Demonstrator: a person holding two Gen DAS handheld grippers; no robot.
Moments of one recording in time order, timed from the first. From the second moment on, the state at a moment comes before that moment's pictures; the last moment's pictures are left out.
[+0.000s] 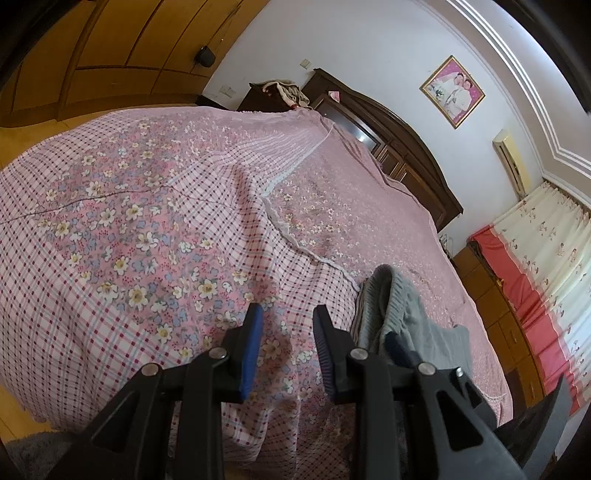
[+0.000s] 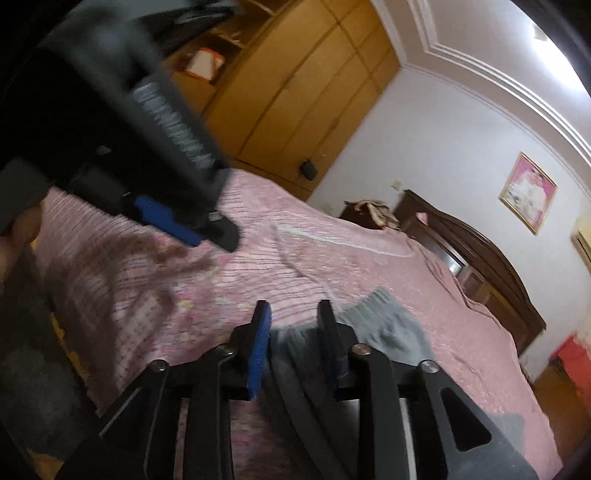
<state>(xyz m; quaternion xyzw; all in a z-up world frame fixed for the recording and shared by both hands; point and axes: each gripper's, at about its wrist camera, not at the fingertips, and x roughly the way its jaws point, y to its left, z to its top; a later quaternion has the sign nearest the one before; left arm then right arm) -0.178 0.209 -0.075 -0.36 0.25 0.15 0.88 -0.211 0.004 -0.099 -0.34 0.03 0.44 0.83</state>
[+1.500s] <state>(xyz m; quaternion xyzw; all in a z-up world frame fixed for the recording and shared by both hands) -0.092 0.062 -0.041 -0.16 0.30 0.06 0.94 -0.006 -0.289 -0.066 0.05 0.35 0.39 0.85</state>
